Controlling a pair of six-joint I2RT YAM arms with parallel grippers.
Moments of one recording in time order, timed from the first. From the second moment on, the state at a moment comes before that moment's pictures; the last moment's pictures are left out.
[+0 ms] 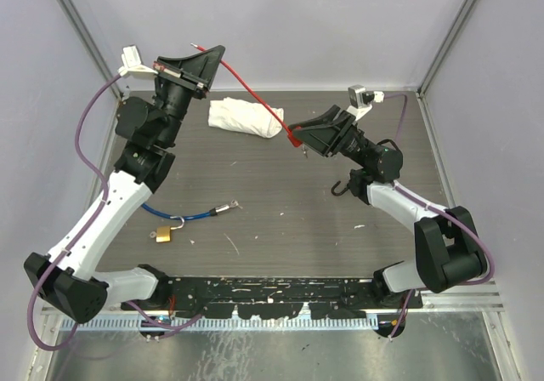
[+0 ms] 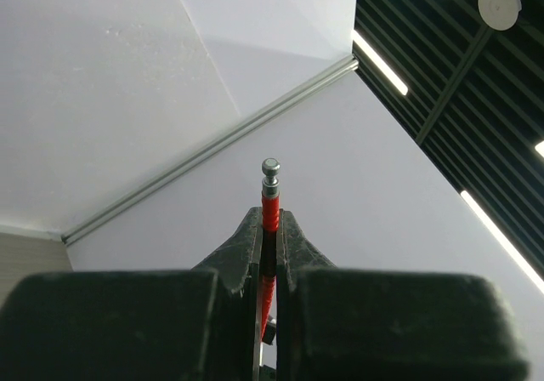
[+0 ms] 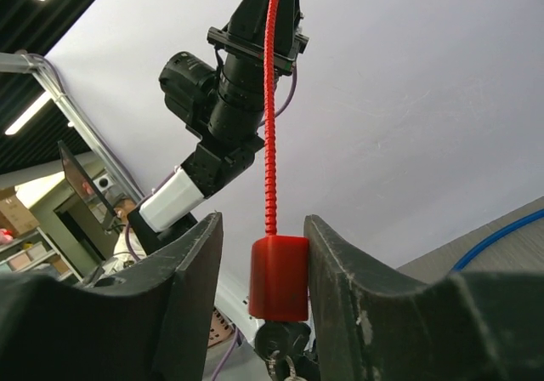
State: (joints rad) left arm -0.48 1.21 1.29 0.41 -0.05 -1.19; right arm 0.34 1.40 0.77 1.51 -0.76 1.41
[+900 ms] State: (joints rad) left arm -0.48 1.32 1.33 0.48 -0.01 -1.26; right arm 0.37 1.46 0.72 1.51 -0.76 1.45
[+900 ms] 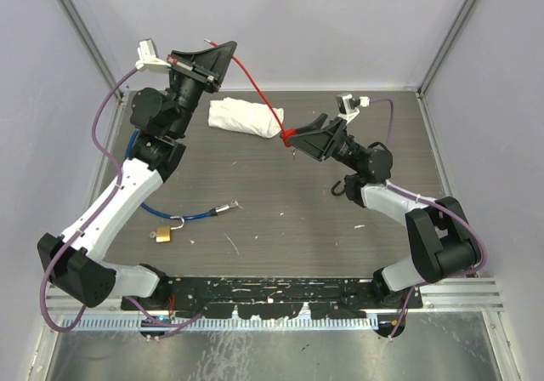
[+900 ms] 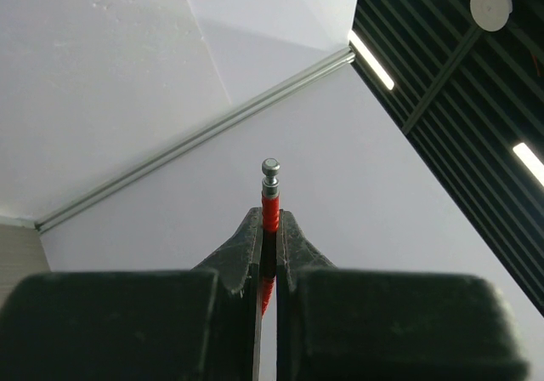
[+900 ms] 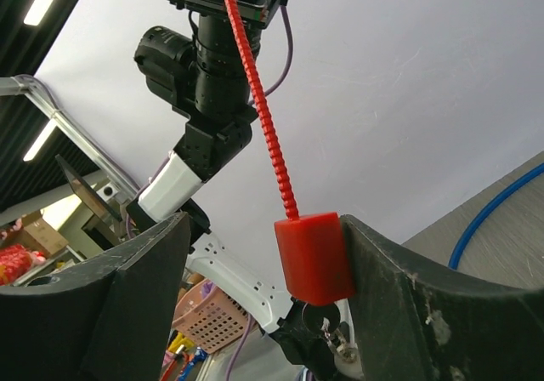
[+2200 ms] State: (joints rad) left arm -0.47 1.21 1.34 0.31 0.23 -0.94; right arm 0.28 1.29 0.80 1.21 -1.13 0.99
